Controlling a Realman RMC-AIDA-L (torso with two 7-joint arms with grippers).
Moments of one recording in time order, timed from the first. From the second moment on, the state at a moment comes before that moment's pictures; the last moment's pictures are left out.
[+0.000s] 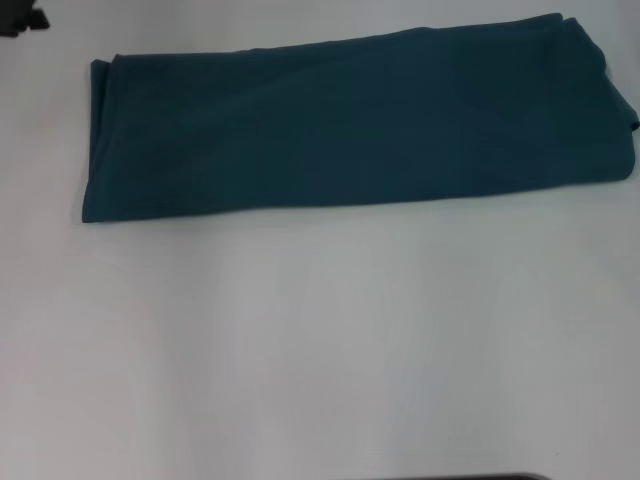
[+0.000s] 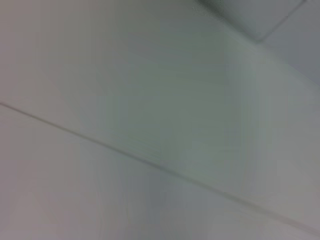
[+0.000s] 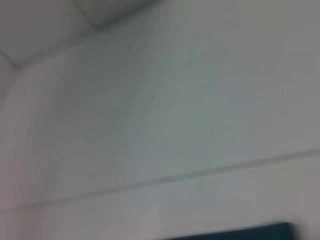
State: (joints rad) left arm -0.72 -1.97 -2.51 -0.82 -0.79 1.14 -2.65; right arm 0.67 1.84 -0.56 -0.69 -2.22 -1.22 2.32
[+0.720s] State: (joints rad) left arm -0.46 -2.01 -2.59 -0.70 -1.20 1.39 -2.51; right arm 0.35 1.96 -0.52 -0.70 -1.88 -1.61 1.92
